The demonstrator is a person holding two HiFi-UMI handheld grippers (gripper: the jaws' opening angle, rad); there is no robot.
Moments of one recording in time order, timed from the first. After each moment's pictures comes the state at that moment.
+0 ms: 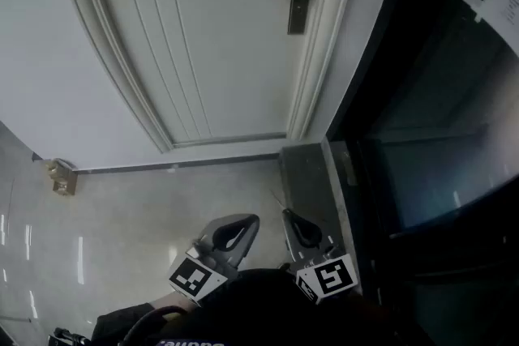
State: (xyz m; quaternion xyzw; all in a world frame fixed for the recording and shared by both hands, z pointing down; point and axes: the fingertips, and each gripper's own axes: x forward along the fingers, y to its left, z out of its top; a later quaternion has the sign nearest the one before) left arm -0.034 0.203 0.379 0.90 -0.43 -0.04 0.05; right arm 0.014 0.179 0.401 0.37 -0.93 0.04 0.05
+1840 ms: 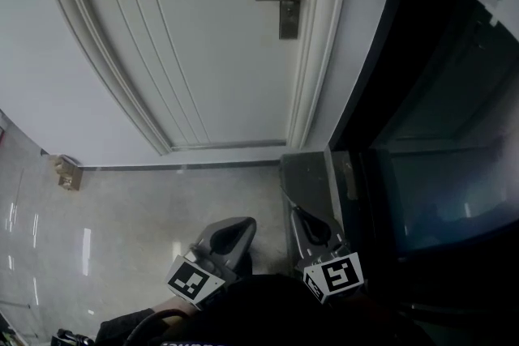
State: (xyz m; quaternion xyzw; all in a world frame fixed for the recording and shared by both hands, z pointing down) left arm 0.030 0.123 0.391 0.88 -0.47 -0.03 0.07; right arm 0.104 0.080 0.419 0.36 -0.93 0.03 0.06
